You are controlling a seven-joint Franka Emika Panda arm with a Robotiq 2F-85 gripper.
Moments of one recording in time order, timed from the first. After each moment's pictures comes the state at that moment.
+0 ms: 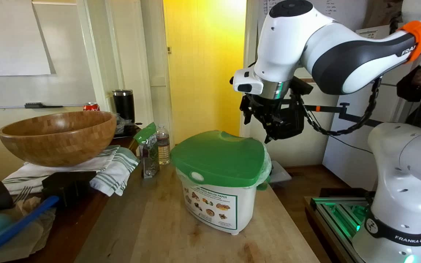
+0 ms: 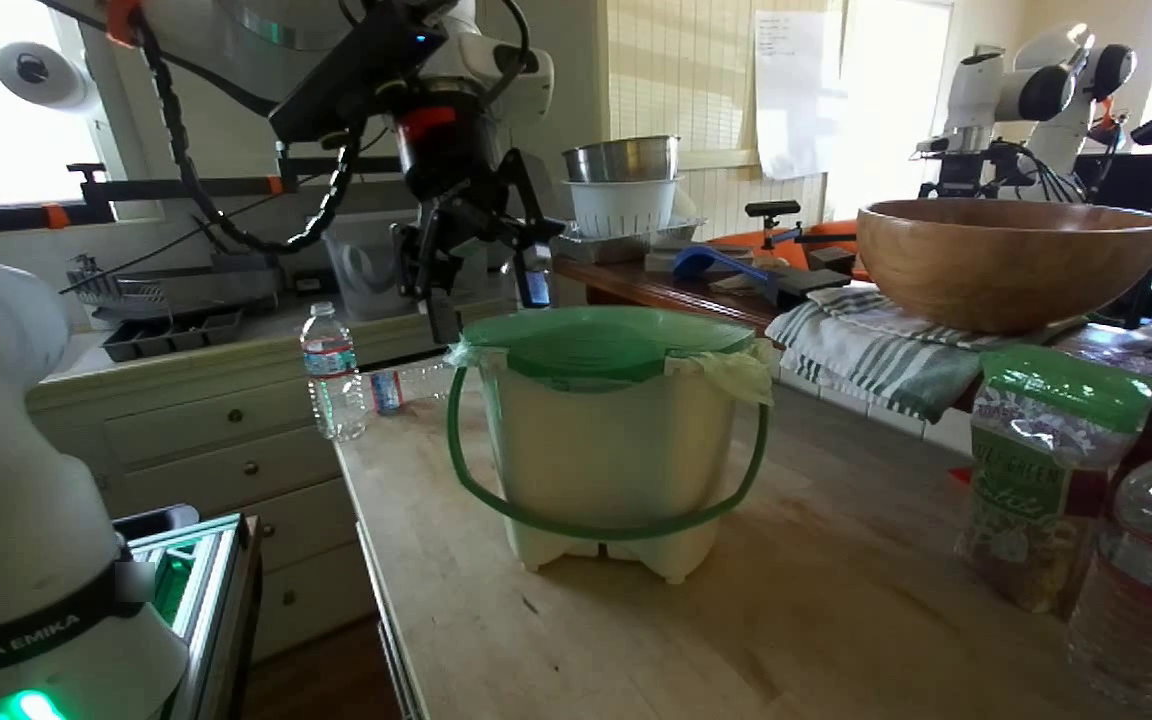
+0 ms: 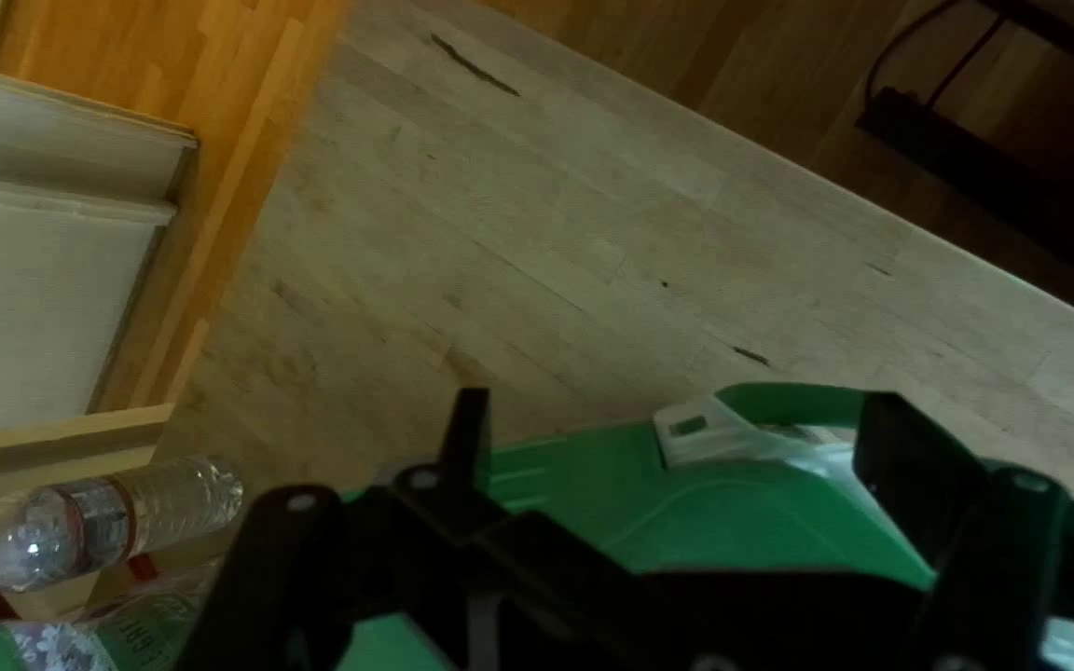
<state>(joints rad) 0.03 -0.61 -0.10 -2.55 -0.62 1.92 -0.44</state>
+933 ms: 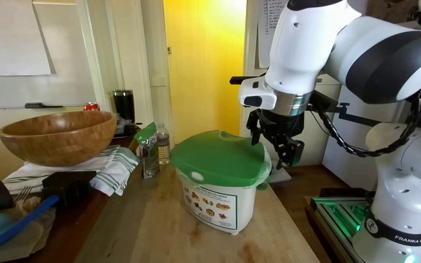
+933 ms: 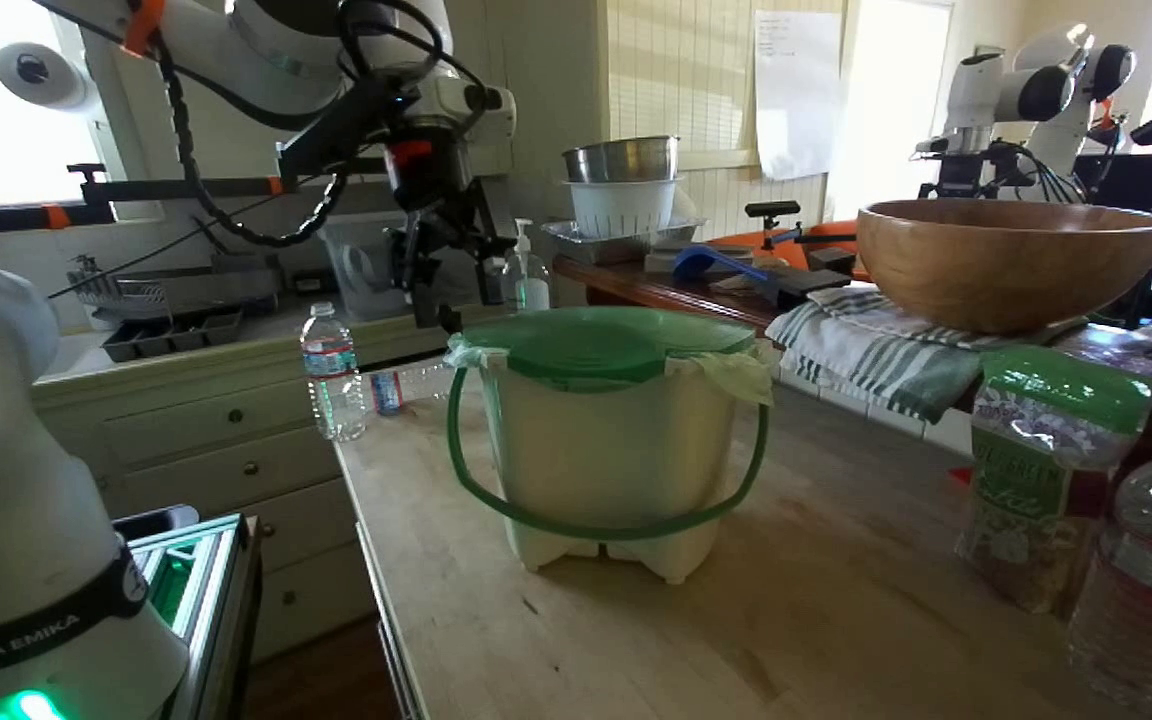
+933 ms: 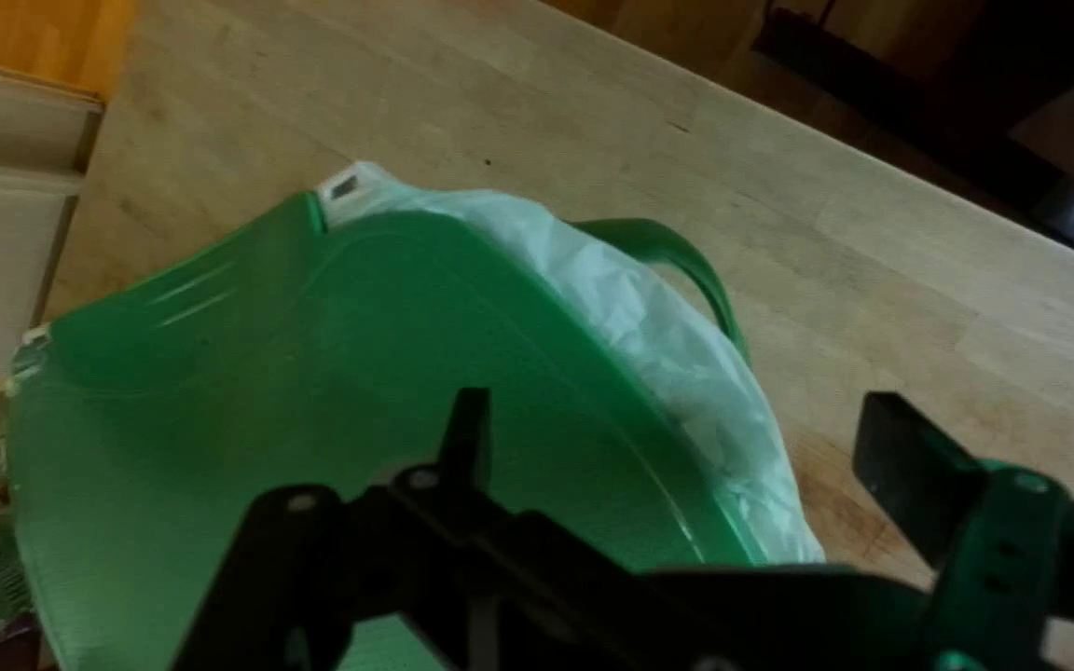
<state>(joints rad) 0.13 -0.59 0.04 -2.55 -0.43 1.88 -0.25</state>
